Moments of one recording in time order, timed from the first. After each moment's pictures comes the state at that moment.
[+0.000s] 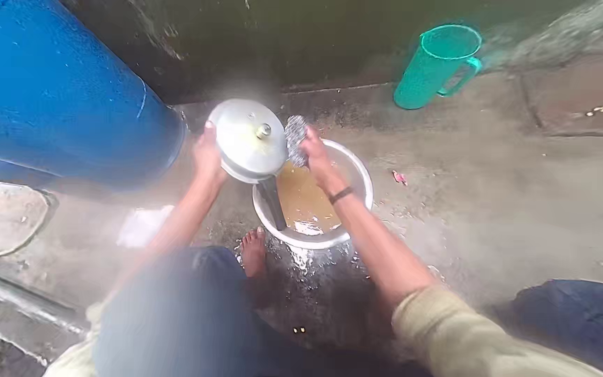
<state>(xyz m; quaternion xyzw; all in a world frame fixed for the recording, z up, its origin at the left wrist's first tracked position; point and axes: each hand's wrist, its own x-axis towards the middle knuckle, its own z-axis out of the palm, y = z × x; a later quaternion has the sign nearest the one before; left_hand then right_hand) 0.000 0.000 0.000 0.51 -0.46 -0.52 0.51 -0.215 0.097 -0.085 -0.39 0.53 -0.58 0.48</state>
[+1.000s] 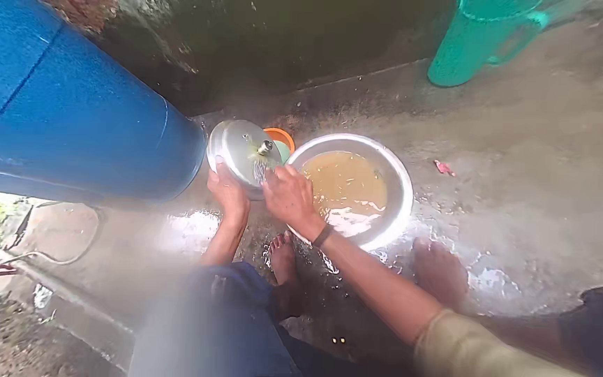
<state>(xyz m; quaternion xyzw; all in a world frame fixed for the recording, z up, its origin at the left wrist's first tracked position) 0.015 0.028 -0.030 0.52 -0.46 -0.38 0.61 -0.089 0.098 -0.061 -0.62 0.68 -0.39 0.03</state>
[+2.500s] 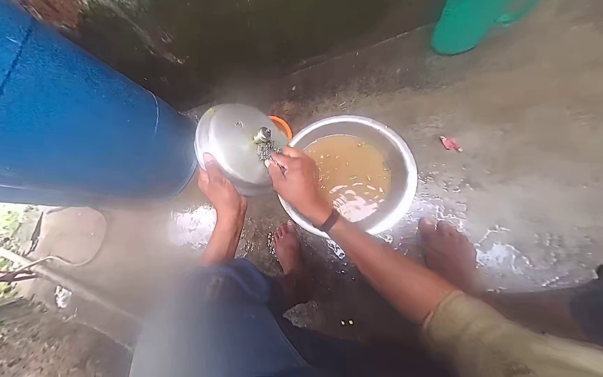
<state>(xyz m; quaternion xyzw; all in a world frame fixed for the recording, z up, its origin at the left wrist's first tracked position) 0.018 0.044 -0.019 0.46 -0.48 -0.43 0.61 -0.107 0.101 -0.067 -0.53 0.66 -0.52 0.15</state>
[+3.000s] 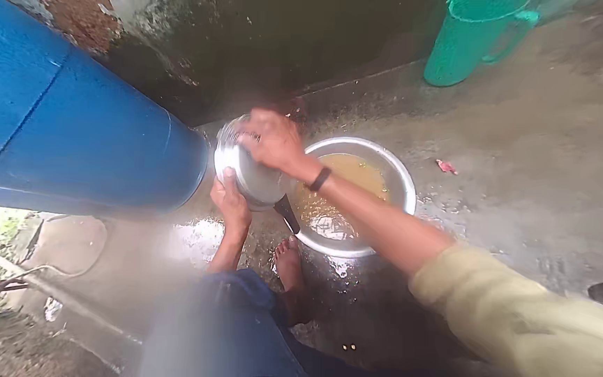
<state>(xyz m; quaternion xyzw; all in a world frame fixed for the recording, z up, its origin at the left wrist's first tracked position) 0.021 0.040 -0.021 0.44 -0.58 -0.36 0.59 -0.141 0.013 0.022 -0.66 0.57 -0.46 0.12</state>
